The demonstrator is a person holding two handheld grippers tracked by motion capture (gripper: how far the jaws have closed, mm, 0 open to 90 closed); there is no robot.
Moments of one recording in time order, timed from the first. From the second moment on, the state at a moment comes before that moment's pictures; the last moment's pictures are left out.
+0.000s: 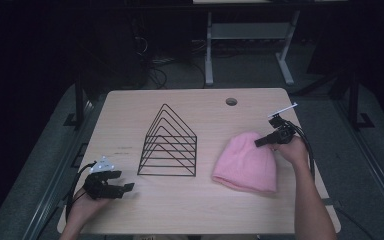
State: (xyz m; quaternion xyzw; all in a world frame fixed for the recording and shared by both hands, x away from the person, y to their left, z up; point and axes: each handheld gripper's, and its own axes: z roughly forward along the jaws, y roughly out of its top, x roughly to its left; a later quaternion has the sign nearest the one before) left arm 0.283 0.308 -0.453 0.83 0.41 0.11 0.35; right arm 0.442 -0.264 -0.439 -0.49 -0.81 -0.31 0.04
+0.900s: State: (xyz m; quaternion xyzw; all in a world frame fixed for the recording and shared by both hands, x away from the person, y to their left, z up) left arm 0.283 0.306 -0.443 0.84 0.40 0.10 0.36; right arm 0.410 -0.264 -0.364 -0.42 -0.82 -0.39 0.02
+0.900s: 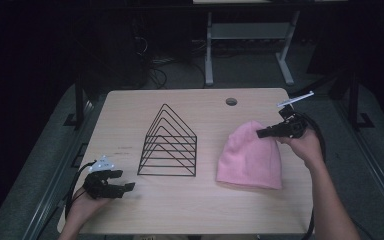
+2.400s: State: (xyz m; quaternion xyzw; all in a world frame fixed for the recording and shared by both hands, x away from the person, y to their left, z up) left arm 0.286 0.221 -0.285 0.90 0.20 0.08 0.37; right arm 0.367 -0.237 -0.218 -0.31 -0.85 -0.42 -0.05
